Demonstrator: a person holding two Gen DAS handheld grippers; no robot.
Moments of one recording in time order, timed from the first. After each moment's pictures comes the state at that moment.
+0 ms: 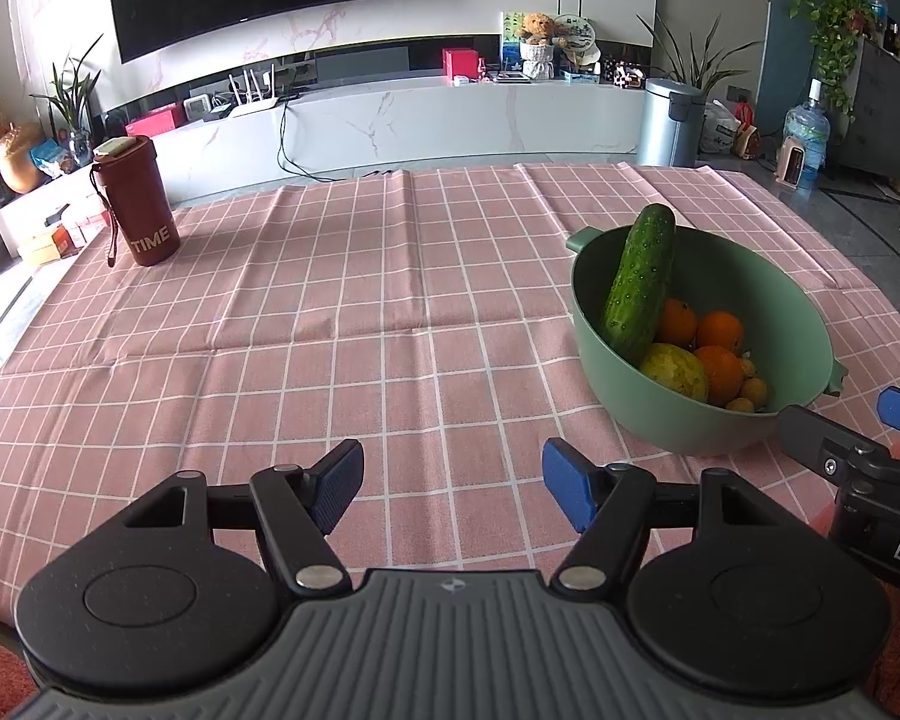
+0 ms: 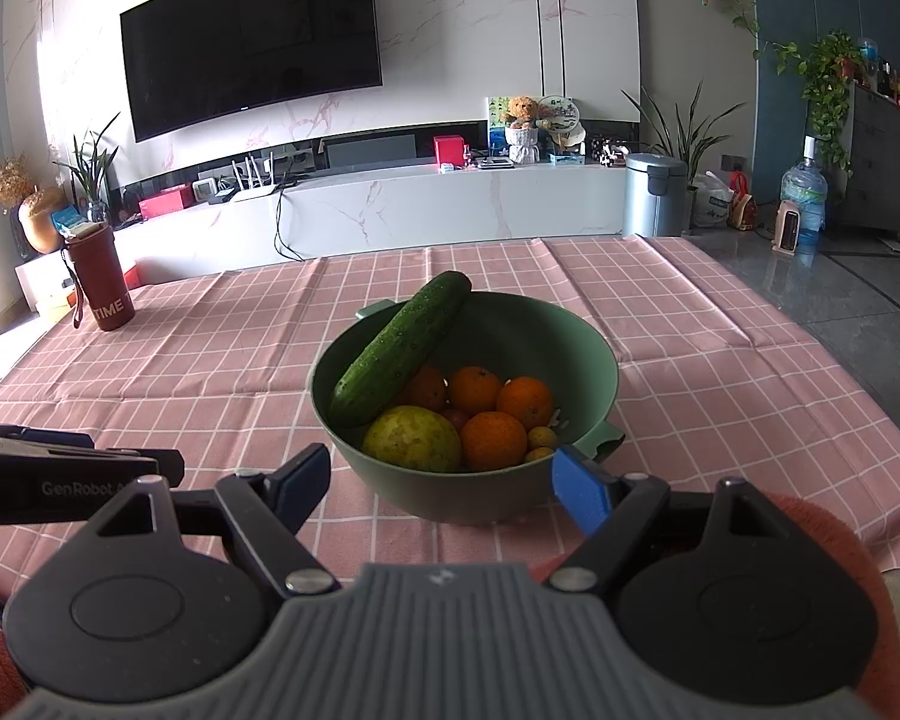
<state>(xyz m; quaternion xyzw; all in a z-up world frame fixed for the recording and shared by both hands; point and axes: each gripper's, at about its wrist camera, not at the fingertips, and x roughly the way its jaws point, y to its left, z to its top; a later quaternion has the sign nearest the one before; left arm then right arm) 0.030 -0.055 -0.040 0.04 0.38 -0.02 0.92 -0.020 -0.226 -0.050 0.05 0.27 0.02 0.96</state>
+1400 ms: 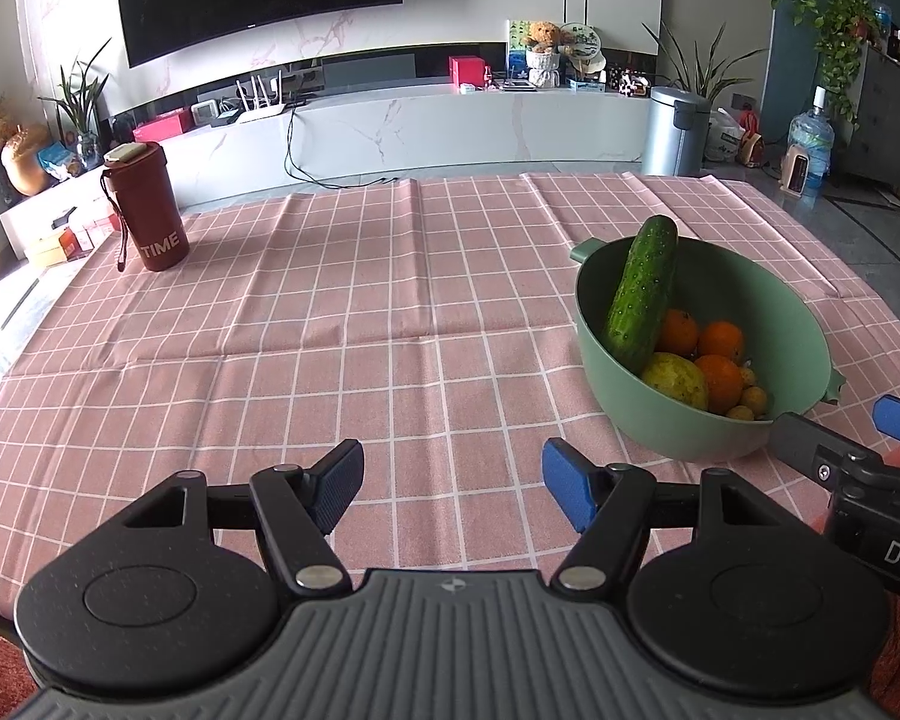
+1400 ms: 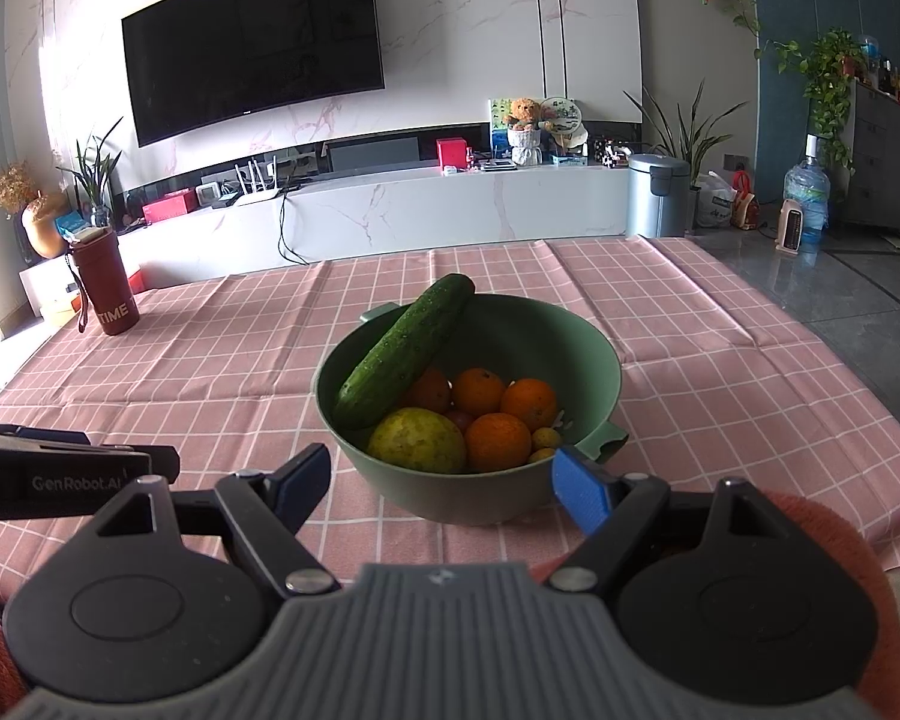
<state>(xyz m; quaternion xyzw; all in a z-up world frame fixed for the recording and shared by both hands) 0.024 -0.054 -0.032 0.03 0.38 -0.02 0.93 -0.021 -0.226 -0.050 0.06 0.27 0.02 0.96</state>
